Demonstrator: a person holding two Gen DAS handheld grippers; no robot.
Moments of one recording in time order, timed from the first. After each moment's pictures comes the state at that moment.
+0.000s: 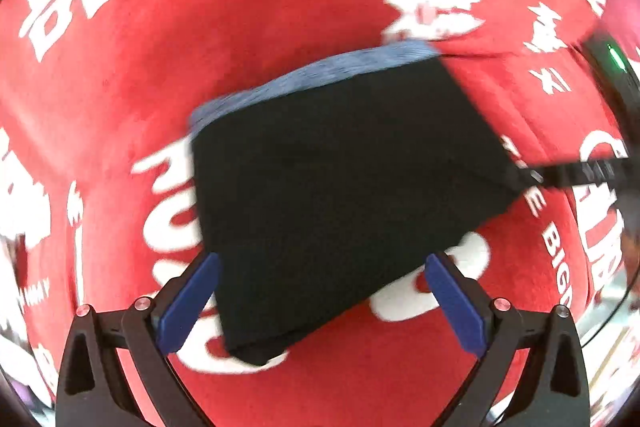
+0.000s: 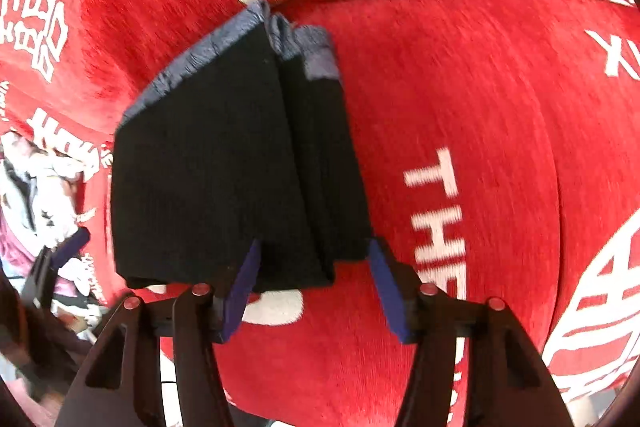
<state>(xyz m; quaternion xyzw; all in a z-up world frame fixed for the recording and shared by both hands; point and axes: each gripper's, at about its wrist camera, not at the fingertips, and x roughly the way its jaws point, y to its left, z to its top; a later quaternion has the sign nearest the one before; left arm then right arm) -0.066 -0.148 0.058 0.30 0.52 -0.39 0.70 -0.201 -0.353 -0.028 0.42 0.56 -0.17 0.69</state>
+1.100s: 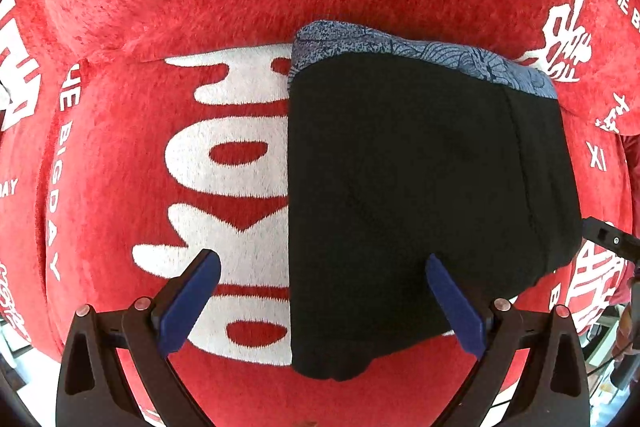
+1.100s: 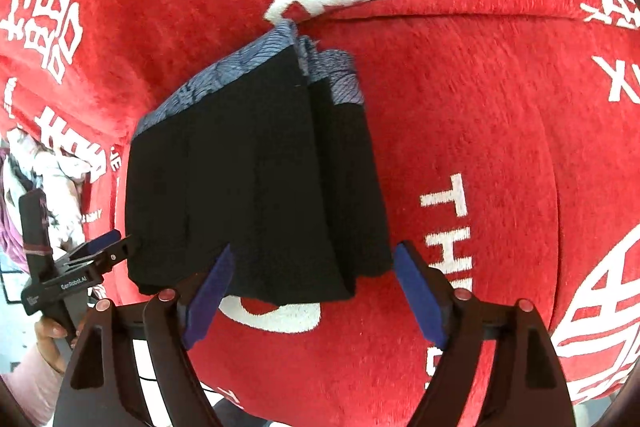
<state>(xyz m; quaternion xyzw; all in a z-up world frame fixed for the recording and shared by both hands) 0.024 -0.124 0.006 0.20 0.65 -0.30 0.67 -0.183 -0.365 -0.014 0.42 0.55 -0.15 0.70</state>
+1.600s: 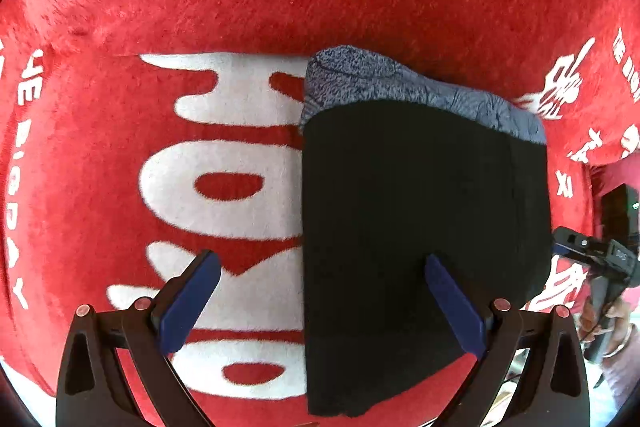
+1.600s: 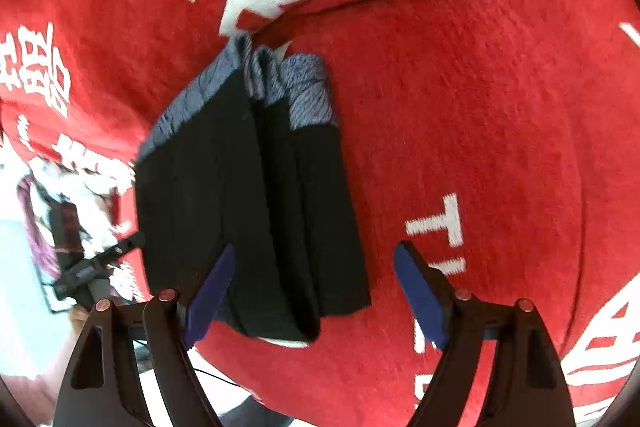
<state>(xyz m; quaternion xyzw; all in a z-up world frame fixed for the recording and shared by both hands) 0.086 -0.123 -0.026 0.11 0.69 -0.34 0.63 -0.193 -0.411 -0.051 0.51 0.53 -0.10 0.67</state>
